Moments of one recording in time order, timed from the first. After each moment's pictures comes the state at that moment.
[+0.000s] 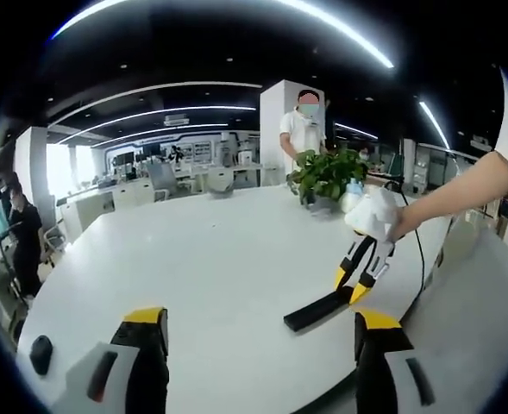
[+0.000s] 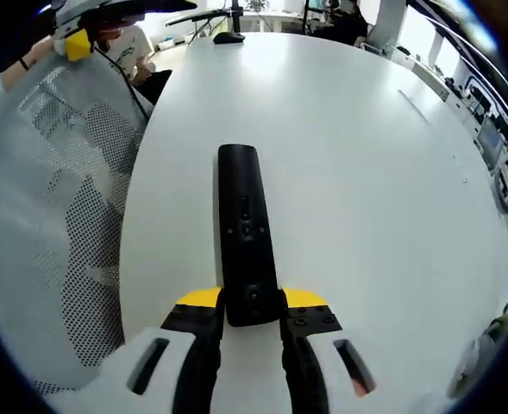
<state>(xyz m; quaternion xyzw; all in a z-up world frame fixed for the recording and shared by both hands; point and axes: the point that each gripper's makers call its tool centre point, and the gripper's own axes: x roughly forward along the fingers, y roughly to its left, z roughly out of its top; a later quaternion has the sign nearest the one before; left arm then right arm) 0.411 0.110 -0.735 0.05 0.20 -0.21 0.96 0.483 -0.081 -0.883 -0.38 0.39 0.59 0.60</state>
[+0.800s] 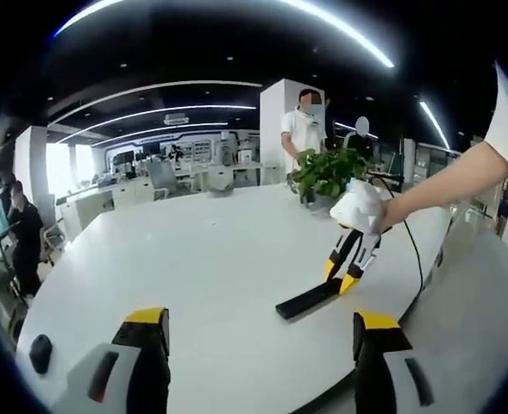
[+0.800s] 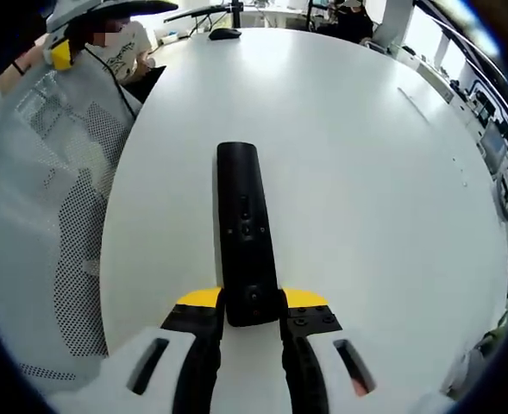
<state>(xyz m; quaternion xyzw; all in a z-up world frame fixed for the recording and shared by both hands) 0.410 0.110 -0.737 0.04 0.20 -0.21 0.95 0.512 -0.079 -0.883 -0.39 0.40 0.59 0.59</state>
